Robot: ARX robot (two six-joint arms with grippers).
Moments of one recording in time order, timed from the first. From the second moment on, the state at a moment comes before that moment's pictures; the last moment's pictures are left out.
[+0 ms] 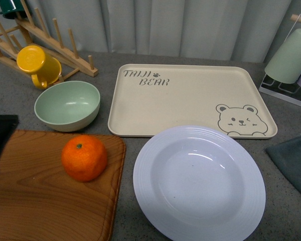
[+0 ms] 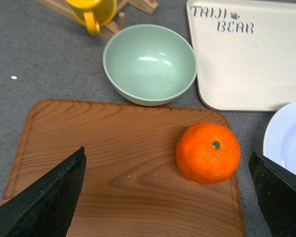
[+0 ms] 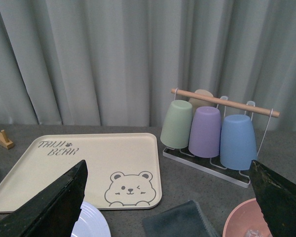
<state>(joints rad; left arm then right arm) -0.26 1.16 0.24 0.39 -0.15 -0.16 0.00 0.00 0.01 0.00 0.00 0.00</state>
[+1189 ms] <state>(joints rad) -0.37 1.89 0.50 0.64 0.00 -0.19 0.00 0.00 0.01 0.00 0.00 0.00</state>
